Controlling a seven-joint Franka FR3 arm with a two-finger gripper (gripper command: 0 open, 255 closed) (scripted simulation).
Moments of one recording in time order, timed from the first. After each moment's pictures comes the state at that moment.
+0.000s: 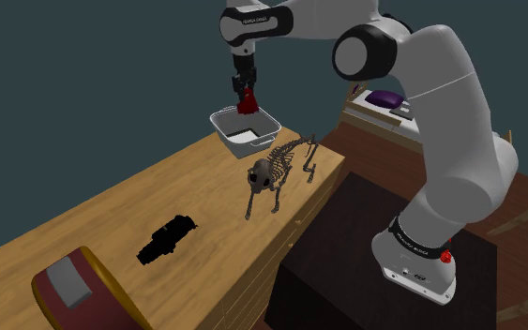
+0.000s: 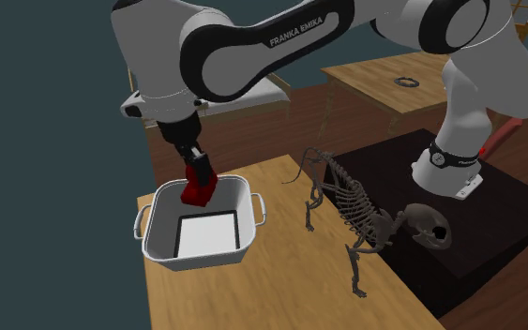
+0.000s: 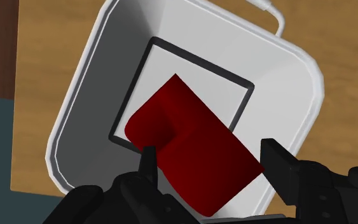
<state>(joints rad) -0.18 0.81 0.02 -1.03 -0.07 1.75 -0.34</state>
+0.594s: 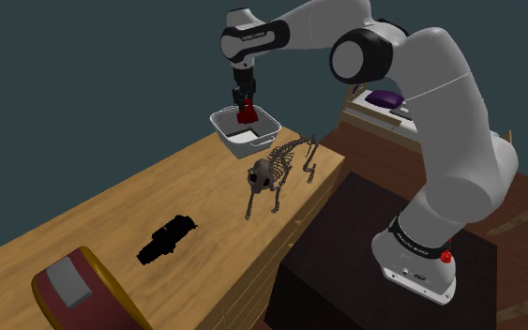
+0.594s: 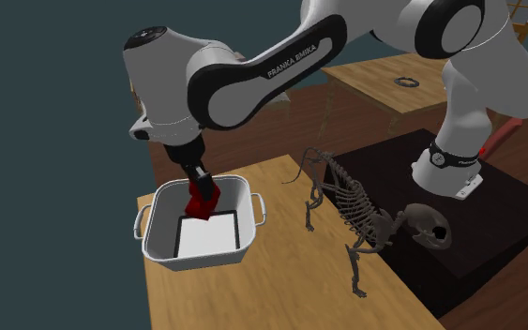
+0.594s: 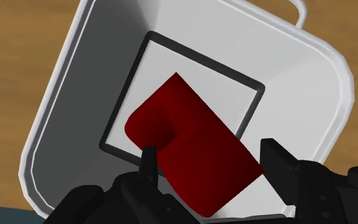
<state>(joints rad) -0.18 0.84 0.02 -1.10 -0.07 1.85 -0.33</state>
